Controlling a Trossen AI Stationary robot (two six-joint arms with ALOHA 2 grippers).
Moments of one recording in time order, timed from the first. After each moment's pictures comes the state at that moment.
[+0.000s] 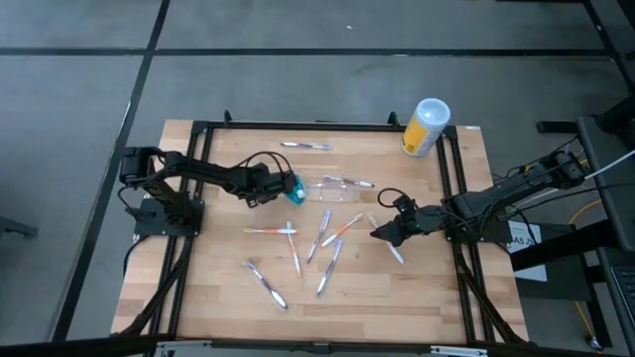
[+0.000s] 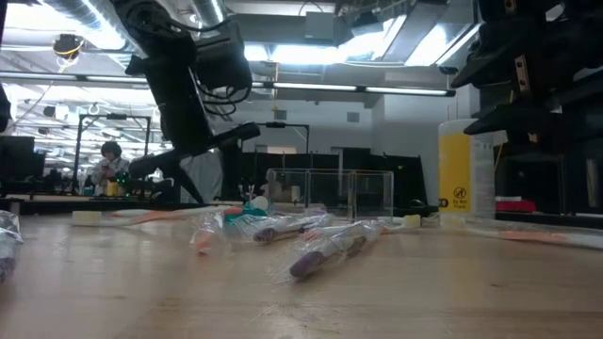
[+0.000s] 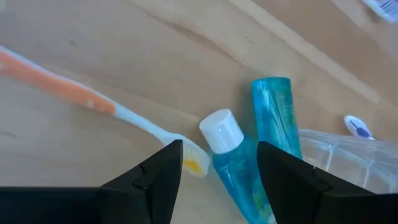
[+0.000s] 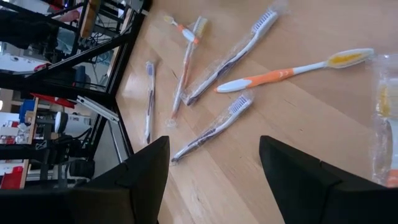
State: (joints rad) left arm 0.16 1.57 0.79 -0.37 -0.36 -1.81; right arm 0.37 0.97 0.41 0.00 0.24 1.30
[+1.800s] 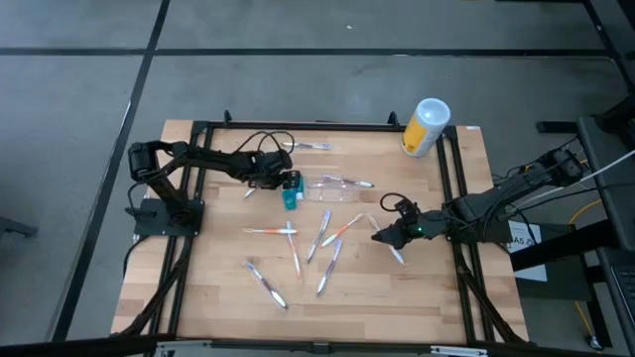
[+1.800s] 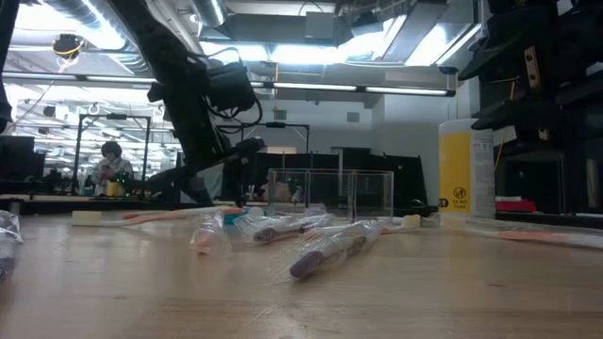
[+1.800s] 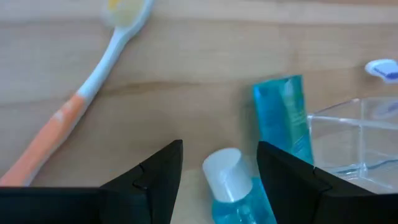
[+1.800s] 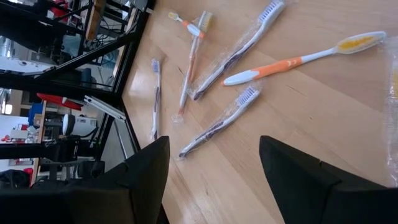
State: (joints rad) left arm 0.37 1.64 0.79 -0.26 -0.07 -1.15; right arm 0.43 0.97 0.41 0.01 0.28 1.35
